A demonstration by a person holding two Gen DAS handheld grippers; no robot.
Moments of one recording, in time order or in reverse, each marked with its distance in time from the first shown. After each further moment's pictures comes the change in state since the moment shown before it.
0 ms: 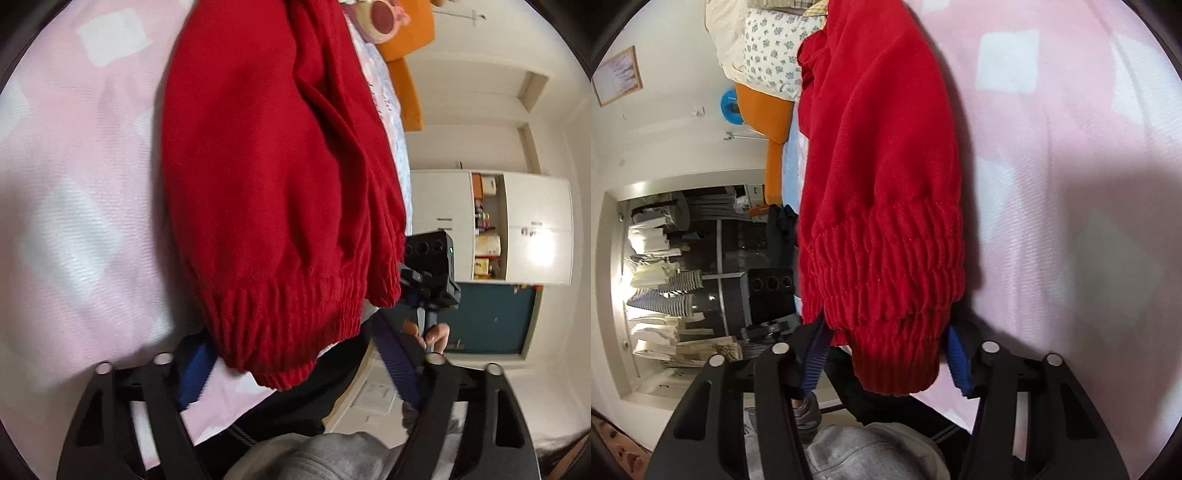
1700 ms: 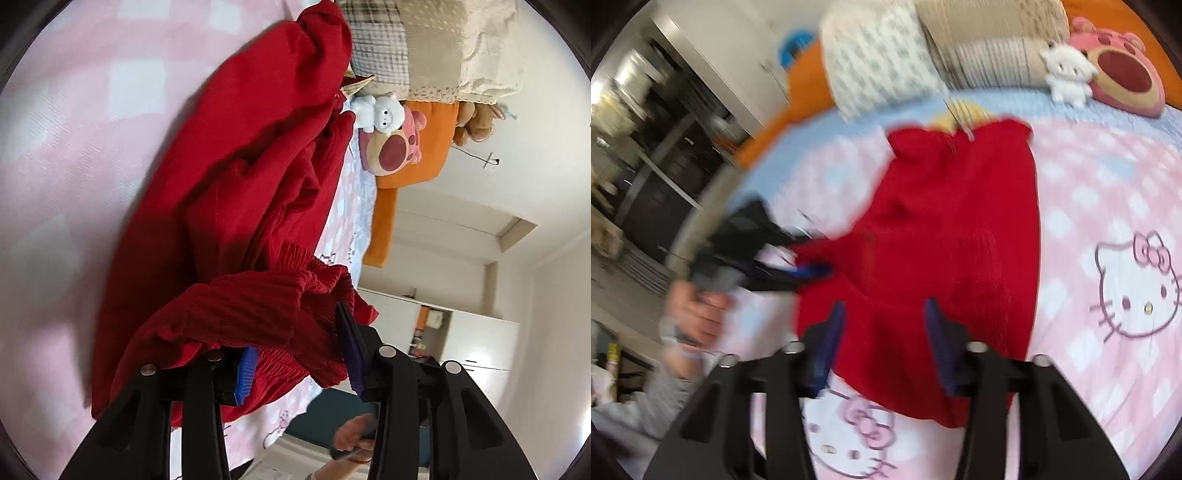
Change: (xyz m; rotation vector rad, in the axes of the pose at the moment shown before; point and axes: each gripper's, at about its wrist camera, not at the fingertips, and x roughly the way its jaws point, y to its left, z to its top) left arm -0.062 -0.017 0.233 -0.334 -0.290 -0.213; right arm 0.029 0.186 0.150 -0.700 -0.131 -0.486
